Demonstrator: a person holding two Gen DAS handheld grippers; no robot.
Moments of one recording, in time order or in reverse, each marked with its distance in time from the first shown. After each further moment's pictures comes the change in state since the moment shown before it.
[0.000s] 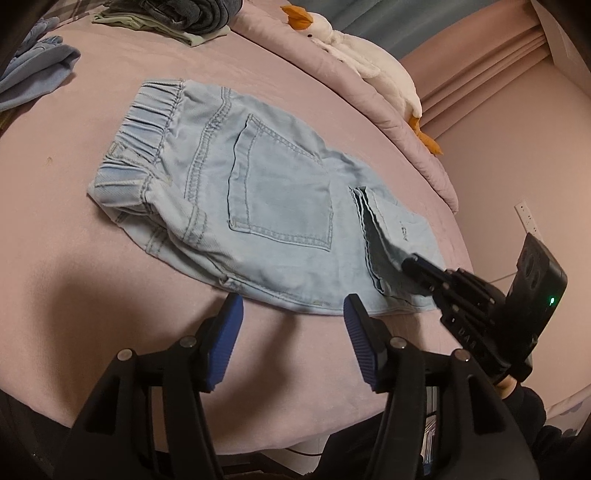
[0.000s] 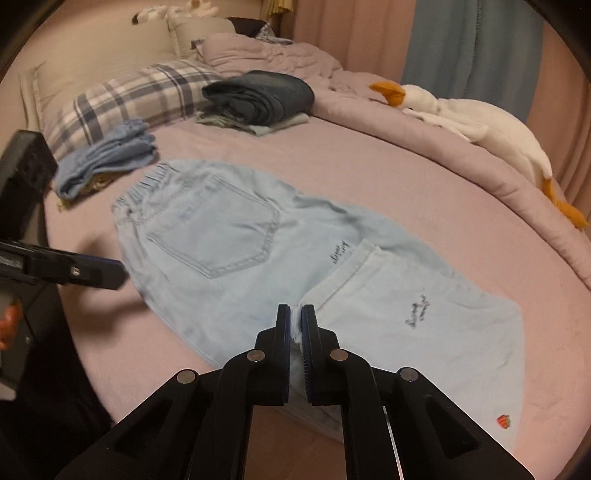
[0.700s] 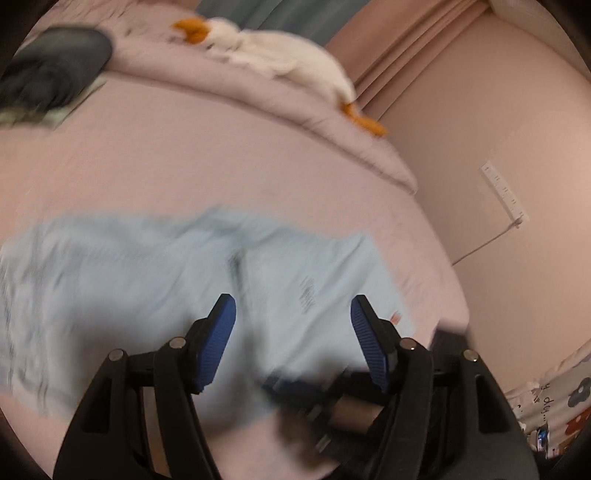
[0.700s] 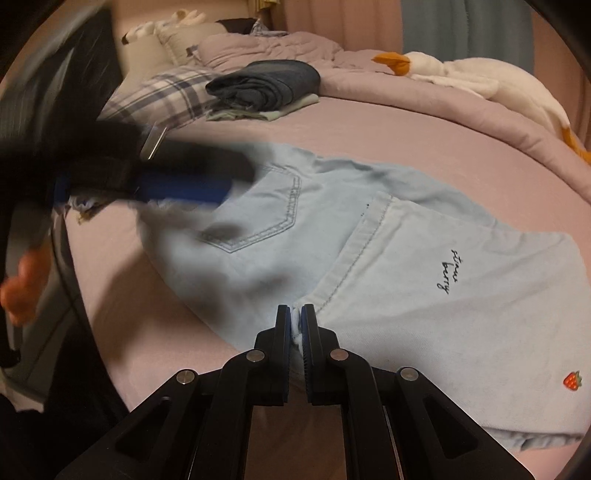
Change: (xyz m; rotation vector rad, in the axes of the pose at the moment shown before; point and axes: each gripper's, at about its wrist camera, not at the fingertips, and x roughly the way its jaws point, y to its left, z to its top) left arm 0.056 -0.124 0.083 0.240 -0.018 -0.139; right arm 0.024 -0.001 -0.021 0.131 0.028 0.152
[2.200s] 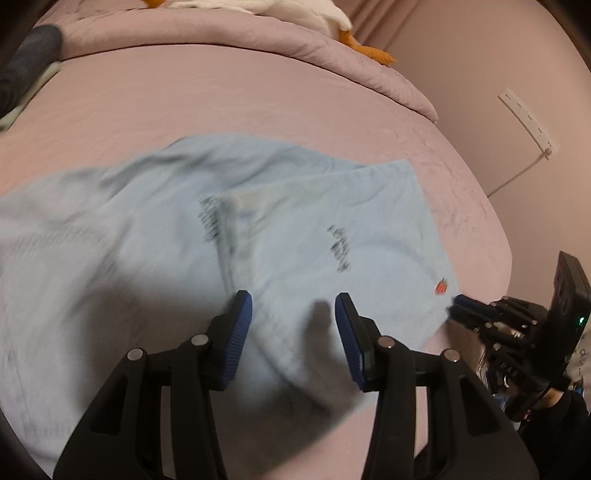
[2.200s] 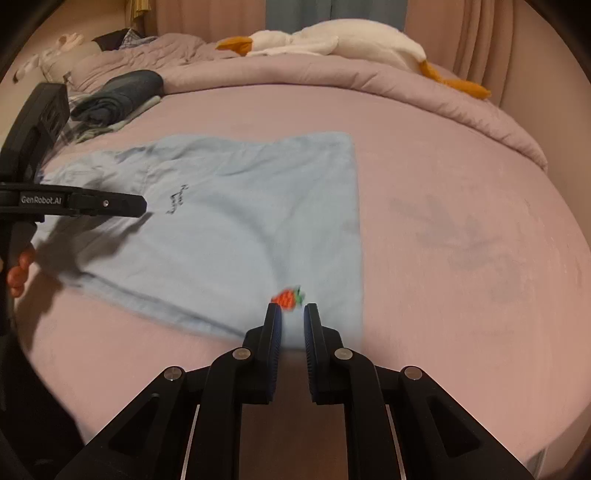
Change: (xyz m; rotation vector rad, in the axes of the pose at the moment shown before) left arm 0.089 0.020 -0.035 0.137 0.236 0.146; right arm -0.070 -0.114 -0.062 0.256 0.073 -0.380
